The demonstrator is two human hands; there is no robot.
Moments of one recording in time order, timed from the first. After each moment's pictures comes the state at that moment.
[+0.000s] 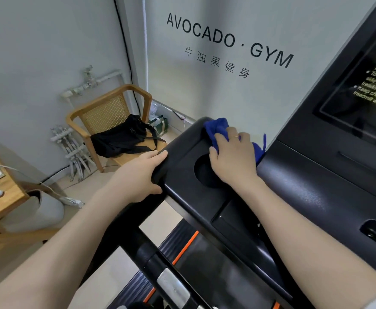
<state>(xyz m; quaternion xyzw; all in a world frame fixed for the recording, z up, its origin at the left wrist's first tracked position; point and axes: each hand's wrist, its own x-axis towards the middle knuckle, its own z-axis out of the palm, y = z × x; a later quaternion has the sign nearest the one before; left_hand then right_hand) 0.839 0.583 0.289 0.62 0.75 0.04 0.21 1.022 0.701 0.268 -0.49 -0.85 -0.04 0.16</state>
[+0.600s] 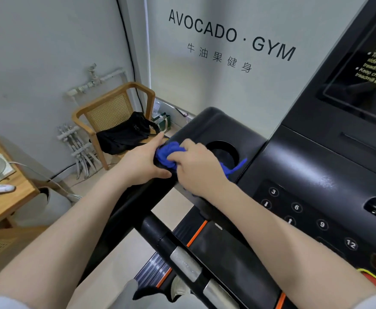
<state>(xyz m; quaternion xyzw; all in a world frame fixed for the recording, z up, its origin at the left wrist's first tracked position) 0.829 0.574 0.289 0.59 0.76 0.14 0.25 0.972 0.616 0.280 -0.34 -0.93 0.09 0.14</state>
